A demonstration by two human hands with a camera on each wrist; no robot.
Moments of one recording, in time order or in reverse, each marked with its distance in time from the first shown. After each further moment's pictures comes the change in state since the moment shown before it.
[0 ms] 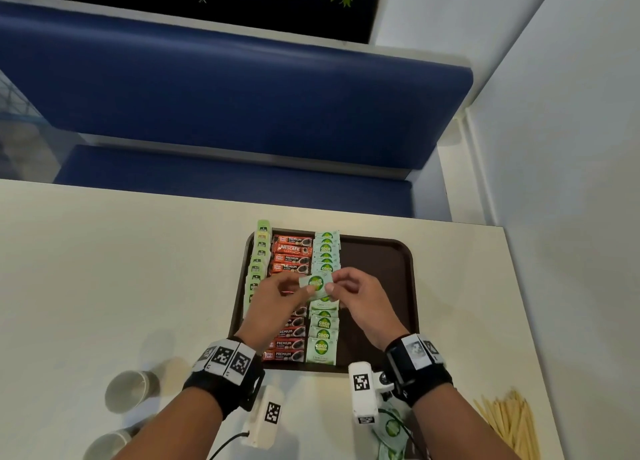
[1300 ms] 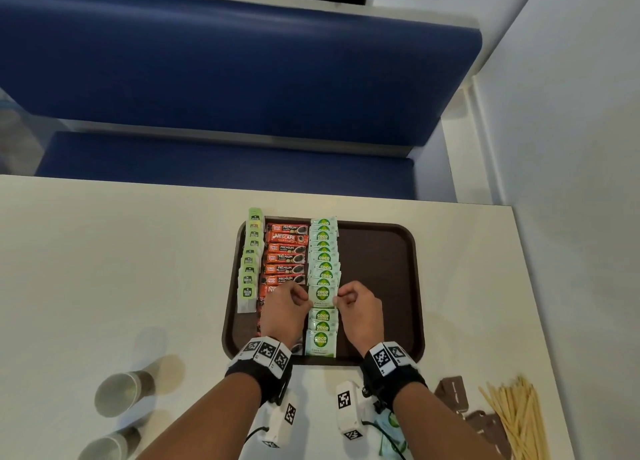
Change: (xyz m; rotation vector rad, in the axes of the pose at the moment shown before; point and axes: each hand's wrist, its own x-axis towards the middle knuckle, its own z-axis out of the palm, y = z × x) left_hand 0.030 -0.070 0.041 0.500 0.157 -0.126; right_hand 0.011 0.085 0.016 -0.421 0.329 0.116
